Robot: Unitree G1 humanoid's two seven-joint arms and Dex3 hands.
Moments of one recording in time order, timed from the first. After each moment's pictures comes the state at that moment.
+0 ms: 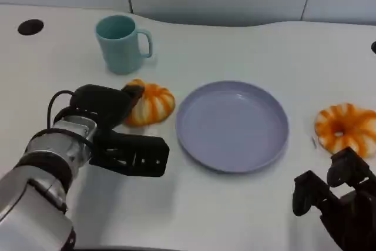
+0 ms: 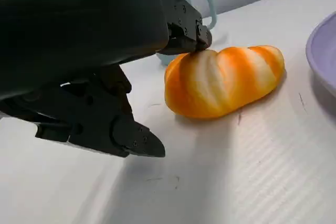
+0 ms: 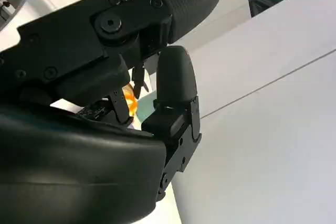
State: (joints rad) left arm -0.94 0.20 -0.67 1.38 0.84 -0.22 0.27; right arm 0.20 0.11 -0.15 -0.01 0.63 -0.07 0.61
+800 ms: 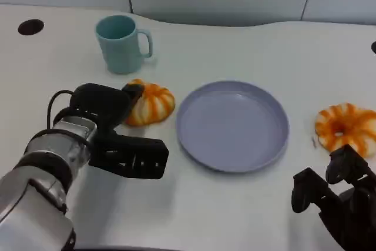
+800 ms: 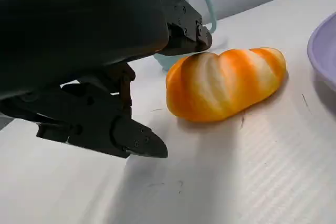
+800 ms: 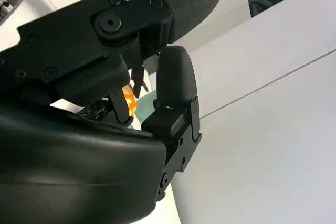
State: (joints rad) left arm -0.94 0.20 -0.67 1.38 0.85 -0.21 0.29; right arm 0.18 0.11 -0.15 0.01 0.62 -0.07 0.61
